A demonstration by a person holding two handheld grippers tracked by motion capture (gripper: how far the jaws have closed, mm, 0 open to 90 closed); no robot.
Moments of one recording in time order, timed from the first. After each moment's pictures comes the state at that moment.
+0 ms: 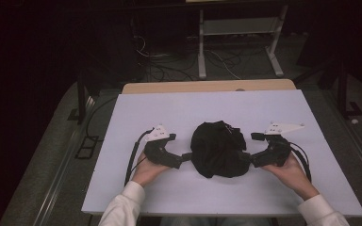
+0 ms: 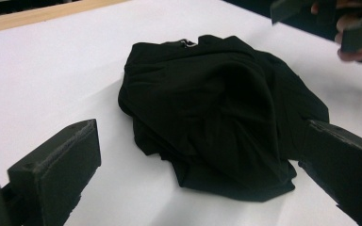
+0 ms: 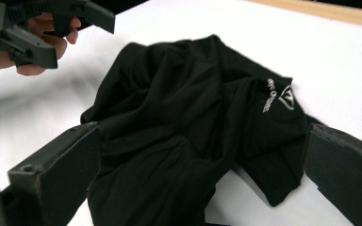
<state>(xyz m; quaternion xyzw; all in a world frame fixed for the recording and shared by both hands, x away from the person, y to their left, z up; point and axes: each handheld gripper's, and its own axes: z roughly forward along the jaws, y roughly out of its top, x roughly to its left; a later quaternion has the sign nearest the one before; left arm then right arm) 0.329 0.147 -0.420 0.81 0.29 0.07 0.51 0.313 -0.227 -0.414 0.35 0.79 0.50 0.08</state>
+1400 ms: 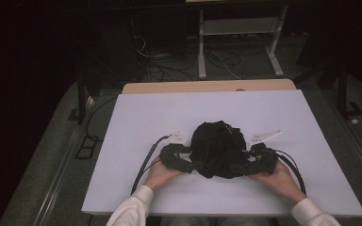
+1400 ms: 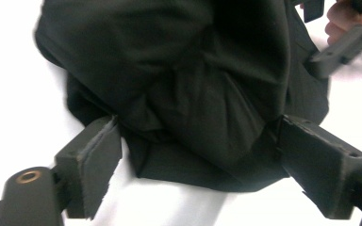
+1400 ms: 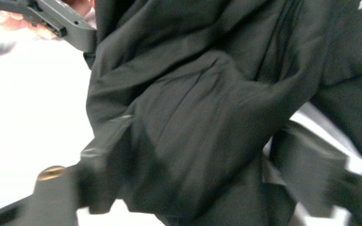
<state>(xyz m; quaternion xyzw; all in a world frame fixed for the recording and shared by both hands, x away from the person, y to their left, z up) 0.337 0.110 -0.459 0.85 0.28 -0.01 0.45 0.316 -0.204 -0.455 0.35 0.84 0.42 -0.02</state>
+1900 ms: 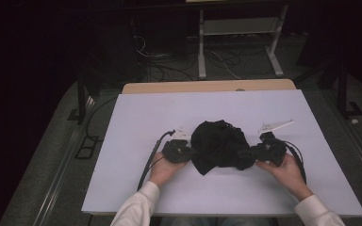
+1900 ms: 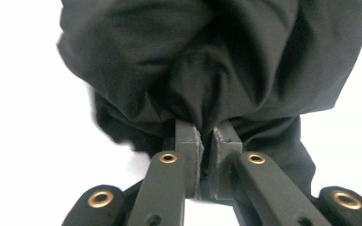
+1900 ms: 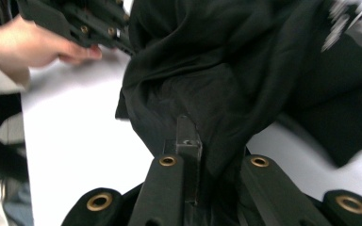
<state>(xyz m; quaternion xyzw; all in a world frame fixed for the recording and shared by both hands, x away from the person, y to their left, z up) 0.350 0.104 -0.440 0.86 0.29 0.05 0.42 0.326 -0.223 -0.422 0.37 0.81 0.45 -0.03</state>
